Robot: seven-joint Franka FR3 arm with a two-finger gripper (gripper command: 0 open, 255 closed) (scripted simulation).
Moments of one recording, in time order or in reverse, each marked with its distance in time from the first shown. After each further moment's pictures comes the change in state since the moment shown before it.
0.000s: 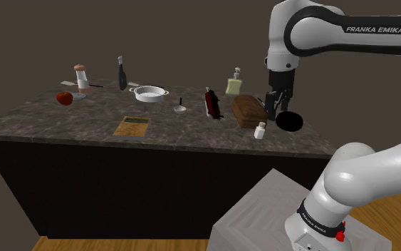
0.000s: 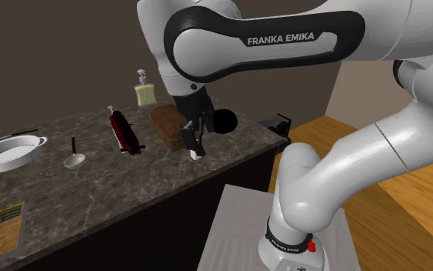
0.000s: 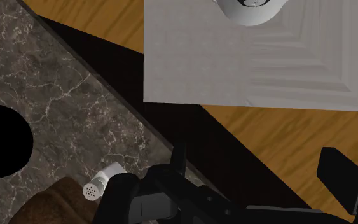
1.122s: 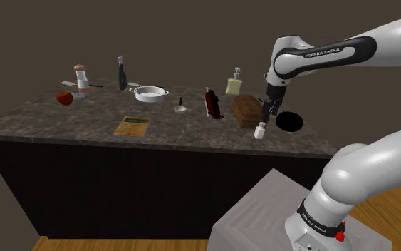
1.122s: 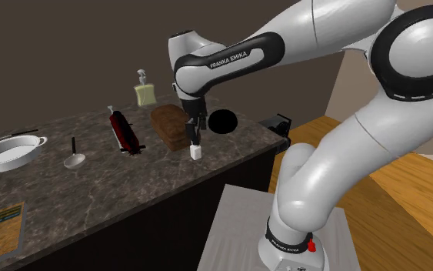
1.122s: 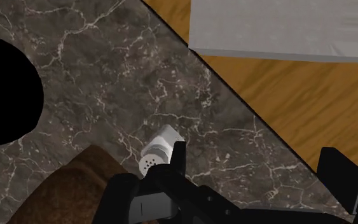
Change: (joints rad) arm -0.084 0.246 -0.347 -0.066 -0.157 0.466 -0.325
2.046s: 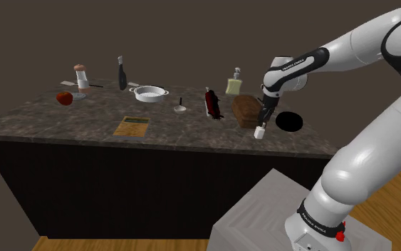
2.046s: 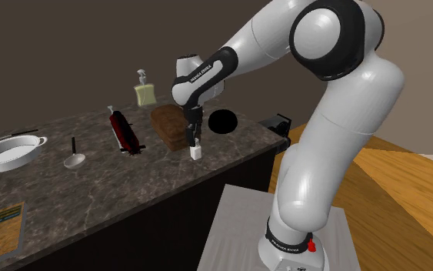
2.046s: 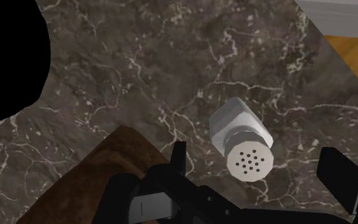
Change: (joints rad) arm 0.016 0.346 -0.213 0.084 0.100 0.331 -0.263
